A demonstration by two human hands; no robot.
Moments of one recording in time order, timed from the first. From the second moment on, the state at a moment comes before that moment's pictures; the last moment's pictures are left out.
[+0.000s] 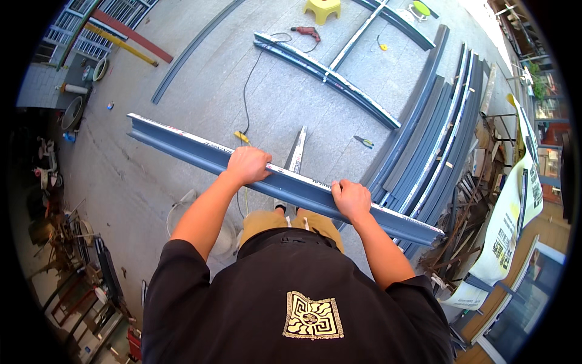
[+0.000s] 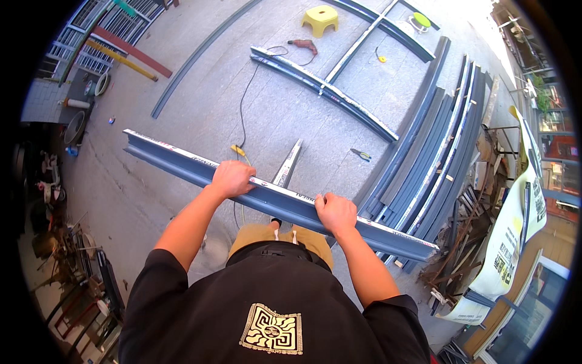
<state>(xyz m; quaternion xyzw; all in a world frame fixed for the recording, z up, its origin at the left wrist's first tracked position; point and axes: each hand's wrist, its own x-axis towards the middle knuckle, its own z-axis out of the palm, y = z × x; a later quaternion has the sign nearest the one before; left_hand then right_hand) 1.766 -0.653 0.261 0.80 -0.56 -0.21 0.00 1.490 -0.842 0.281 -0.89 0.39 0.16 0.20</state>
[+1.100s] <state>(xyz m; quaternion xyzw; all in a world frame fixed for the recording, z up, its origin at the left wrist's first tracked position) 1.735 -0.806 0.272 0.72 -0.66 -0.21 0.05 1.412 -0.939 0.269 -0.86 0.47 0.08 0.18</state>
